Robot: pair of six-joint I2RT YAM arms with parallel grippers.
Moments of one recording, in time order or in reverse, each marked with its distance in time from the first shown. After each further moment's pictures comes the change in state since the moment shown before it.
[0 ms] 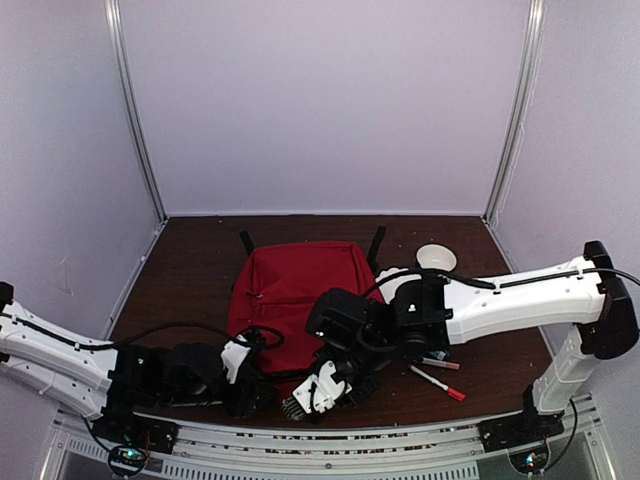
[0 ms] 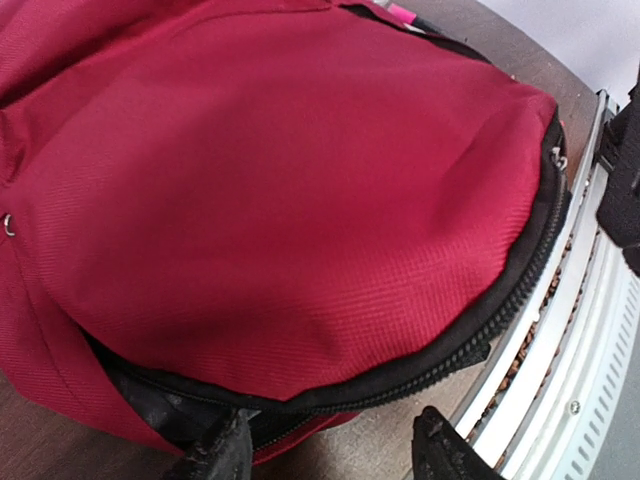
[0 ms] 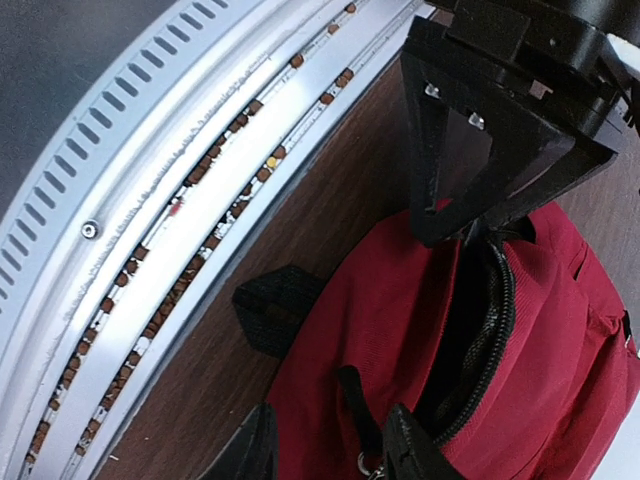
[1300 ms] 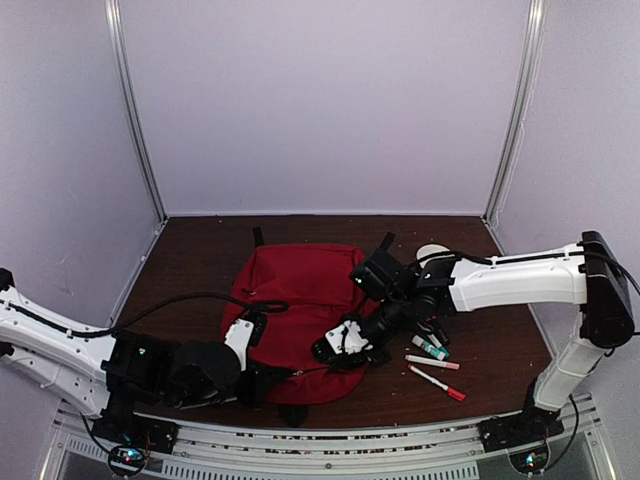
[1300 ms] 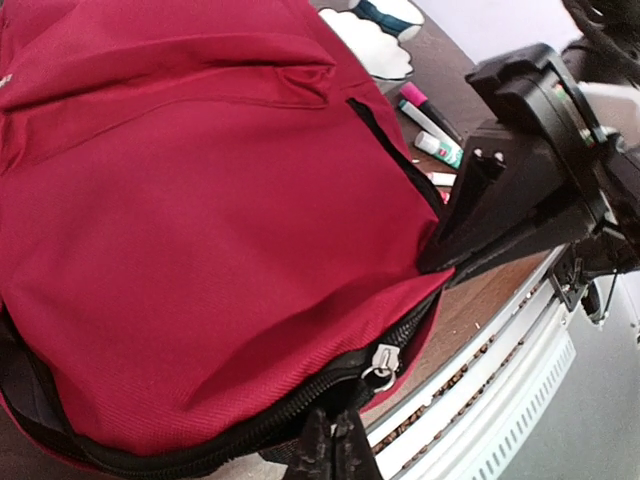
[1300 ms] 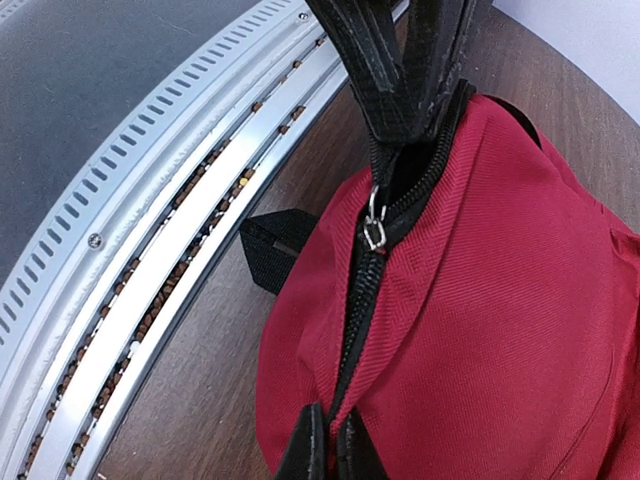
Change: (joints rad) left arm -0.138 0.064 0.258 -0.248 -0.190 -0.420; right arm -0.343 -0.031 -0.213 0.221 -0.462 -0.053
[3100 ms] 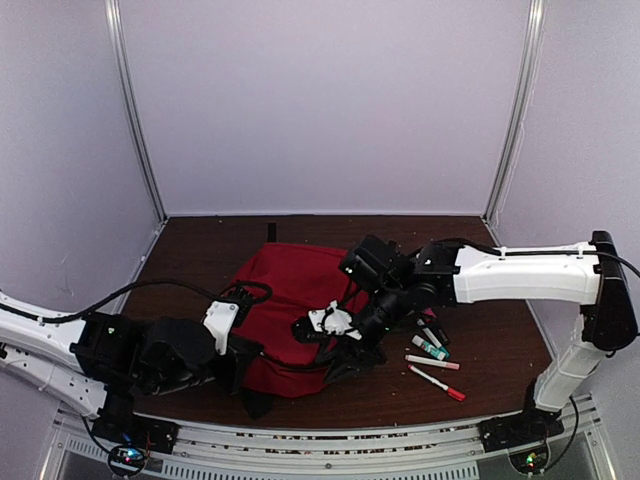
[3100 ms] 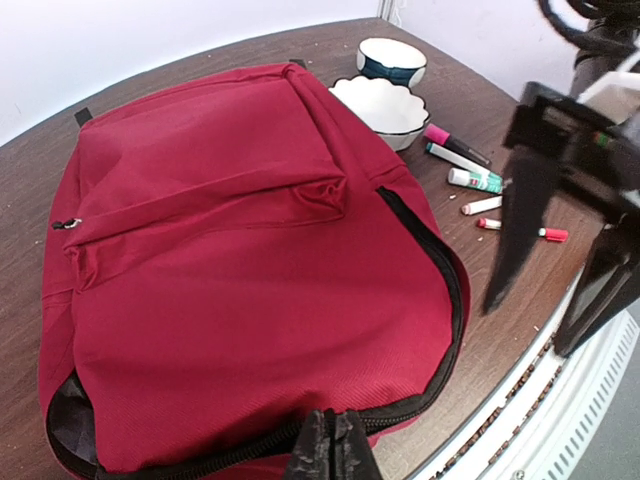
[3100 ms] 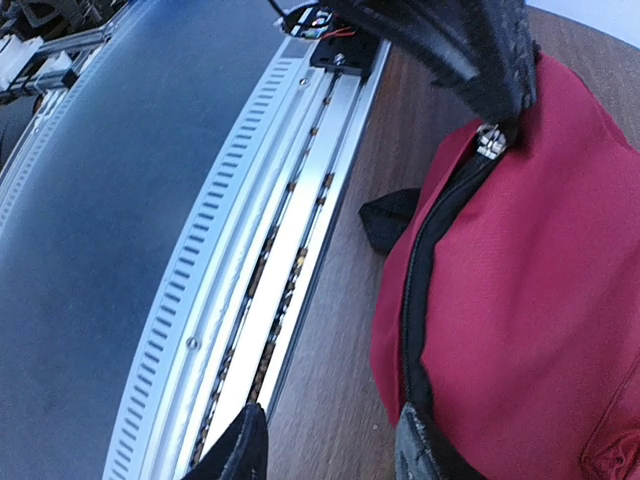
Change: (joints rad) left arm 0.014 -0.127 0.092 -0.171 -0.136 0.330; right arm 0.068 -0.016 0.157 -0.163 -0.076 0.384
